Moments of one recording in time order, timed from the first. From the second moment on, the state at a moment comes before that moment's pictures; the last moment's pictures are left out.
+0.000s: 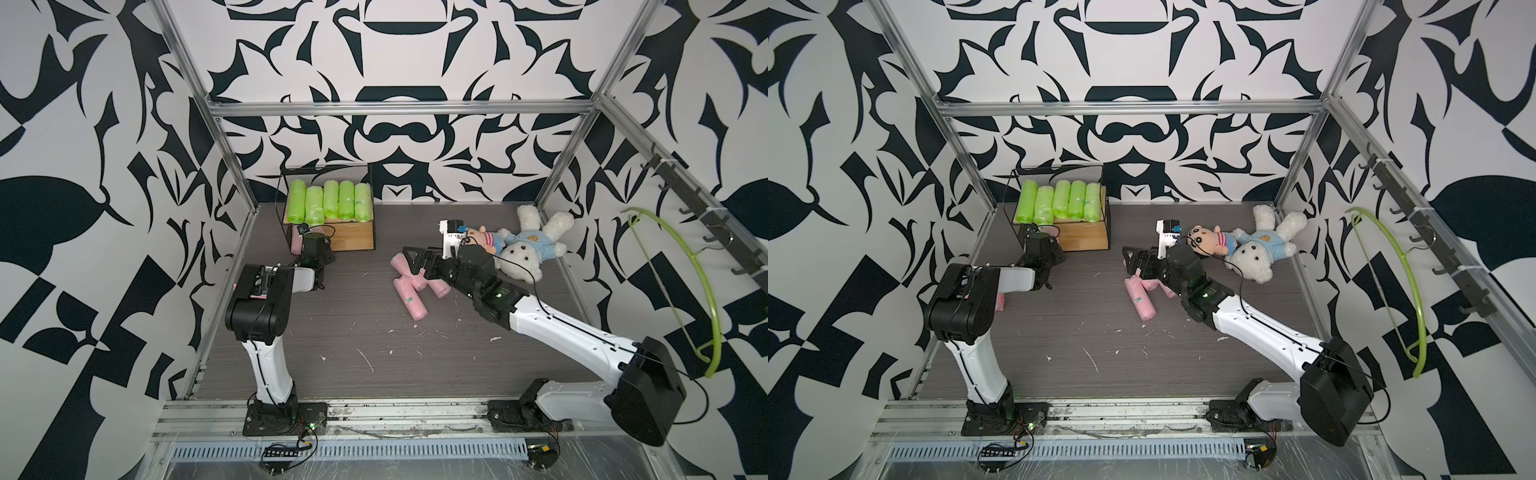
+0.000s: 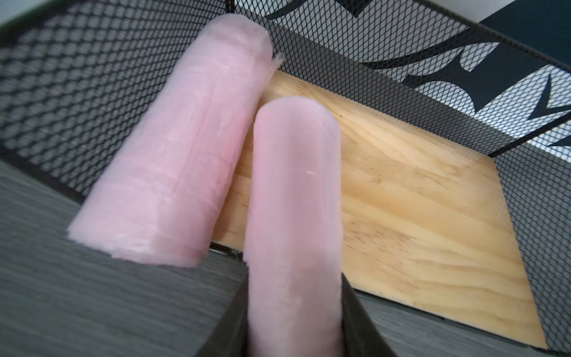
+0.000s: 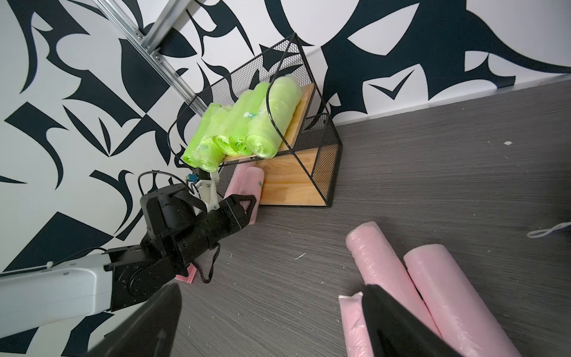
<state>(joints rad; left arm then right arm) -0.17 1.91 0.95 0.38 -0.22 -0.45 0.69 1.28 0.89 0.14 0.01 0.62</state>
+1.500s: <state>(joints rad) -0.16 1.59 0.62 0.34 -0.06 -0.78 0.70 1.29 0.87 0.15 -0.02 0.65</state>
